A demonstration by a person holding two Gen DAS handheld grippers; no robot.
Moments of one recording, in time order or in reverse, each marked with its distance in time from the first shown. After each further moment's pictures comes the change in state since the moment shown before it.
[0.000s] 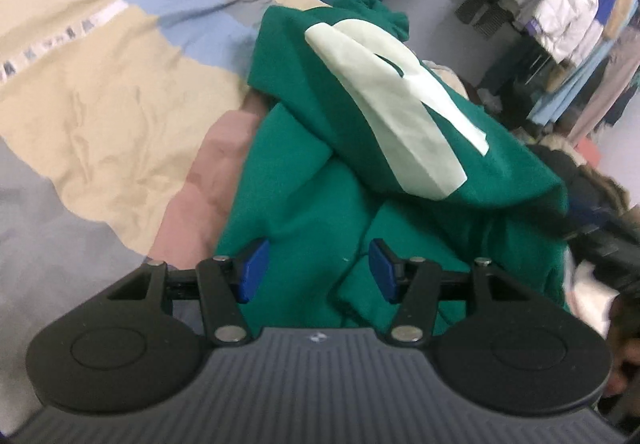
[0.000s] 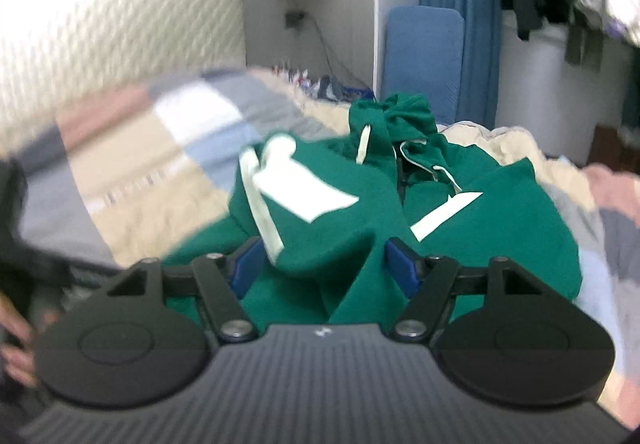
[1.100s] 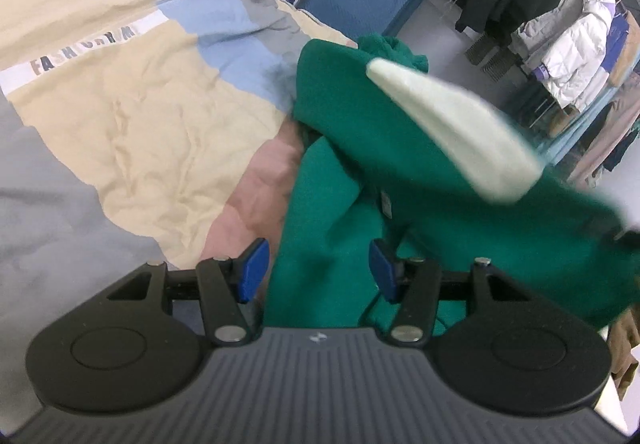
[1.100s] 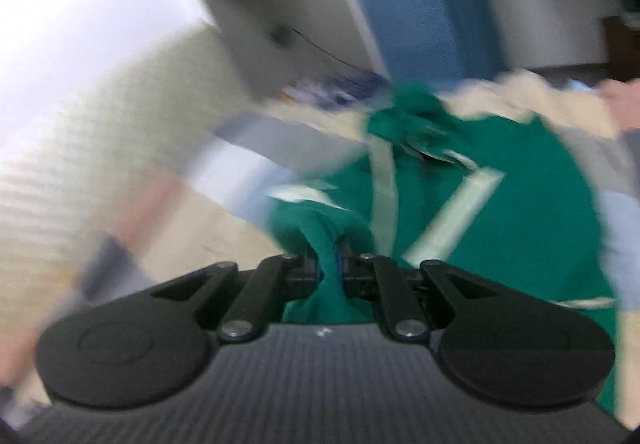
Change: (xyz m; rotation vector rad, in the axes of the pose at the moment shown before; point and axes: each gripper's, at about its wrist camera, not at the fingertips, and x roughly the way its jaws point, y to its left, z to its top) left arm -0.018 0.016 0.001 -0.086 -0.088 0.001; right arm -0.026 -0.074 0.034 0.411 0.105 0.090
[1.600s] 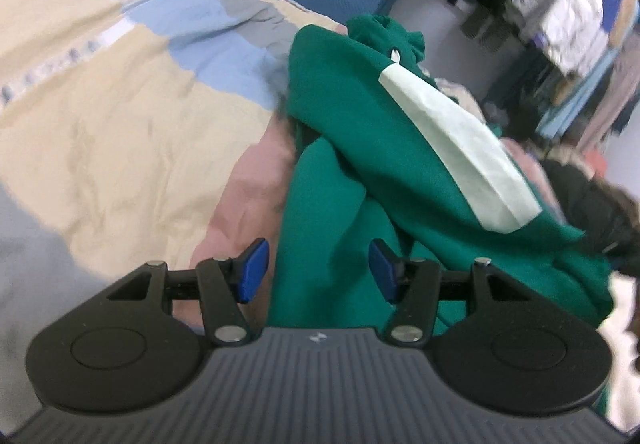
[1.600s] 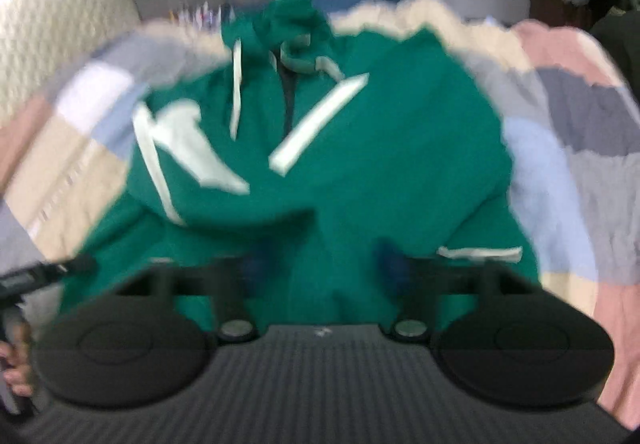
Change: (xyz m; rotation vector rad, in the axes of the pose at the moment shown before) left arm 0.042 -0.015 0.017 0.130 0.039 0.045; right arm 0.028 -0.053 -0.023 0.014 0.029 -0.175
